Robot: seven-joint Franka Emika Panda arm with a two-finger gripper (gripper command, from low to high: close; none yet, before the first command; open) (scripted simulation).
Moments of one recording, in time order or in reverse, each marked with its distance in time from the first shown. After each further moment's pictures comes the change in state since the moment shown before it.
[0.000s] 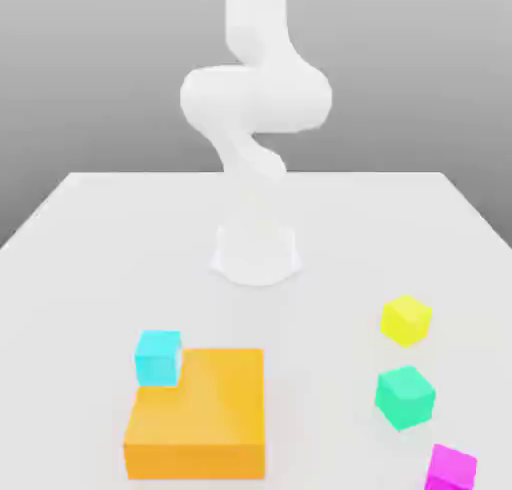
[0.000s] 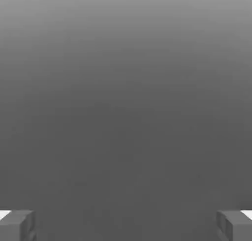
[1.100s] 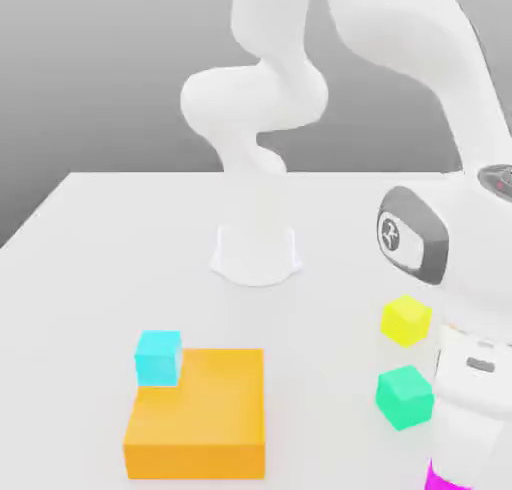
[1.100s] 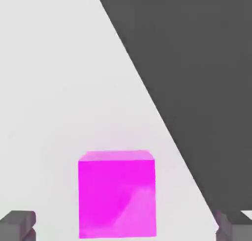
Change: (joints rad) arm 0.321 1.200 0.055 0.073 -0.062 0.390 -0.608
